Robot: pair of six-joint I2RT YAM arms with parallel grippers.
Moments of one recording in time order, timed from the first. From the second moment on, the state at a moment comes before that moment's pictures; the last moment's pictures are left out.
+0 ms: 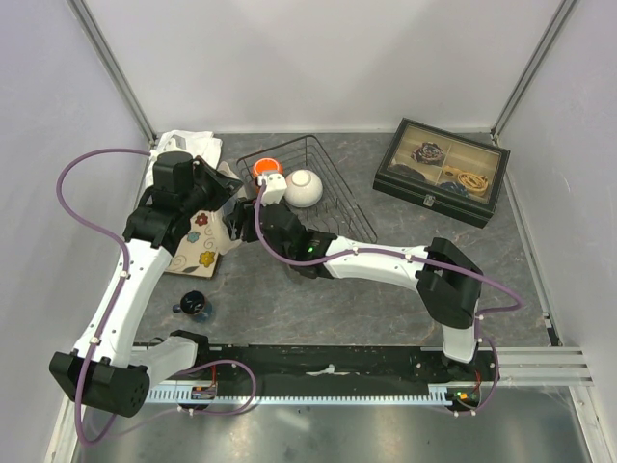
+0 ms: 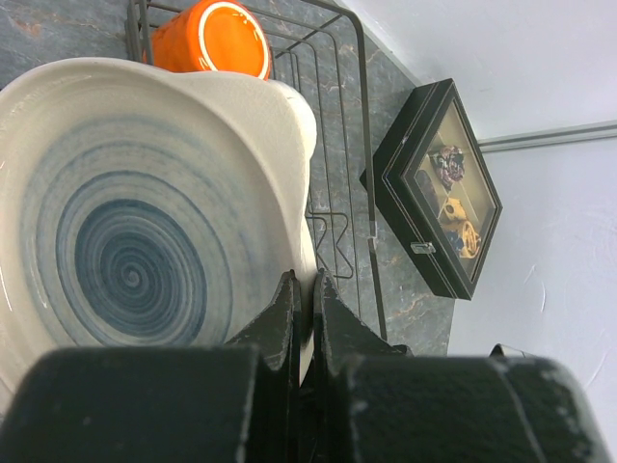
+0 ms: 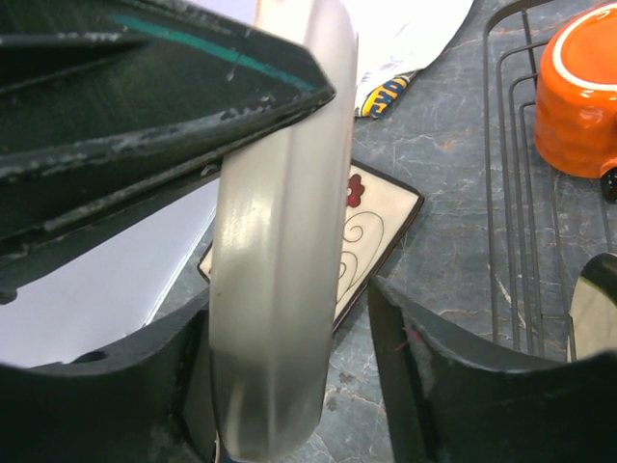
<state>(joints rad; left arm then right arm) -0.23 1.10 1.20 -0.56 0.04 -0.89 1.12 1.90 1.45 0.28 0.41 0.59</state>
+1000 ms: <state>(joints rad) -0.23 1.10 1.19 -0.54 0.06 -0.90 1.12 1.86 1.34 0.36 0.42 0.58</state>
